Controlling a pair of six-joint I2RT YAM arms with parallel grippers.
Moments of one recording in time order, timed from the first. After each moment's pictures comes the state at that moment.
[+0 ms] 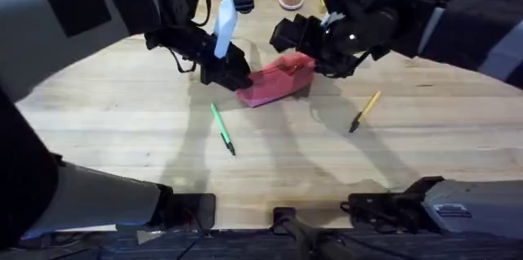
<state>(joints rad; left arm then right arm) -0.17 1.62 1.08 -0.87 0.70 1.17 0.56 1.52 1.13 -0.66 0.05 0.91</state>
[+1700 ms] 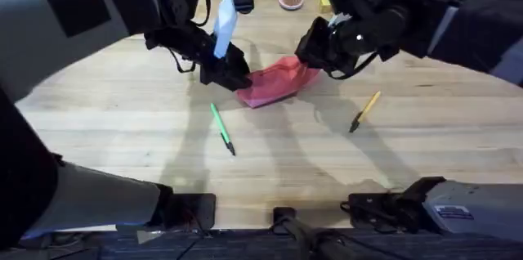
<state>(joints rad) -0.17 1.62 1.08 -0.87 0.70 1.17 0.55 1.48 1.13 -0.72 0.06 0.94</state>
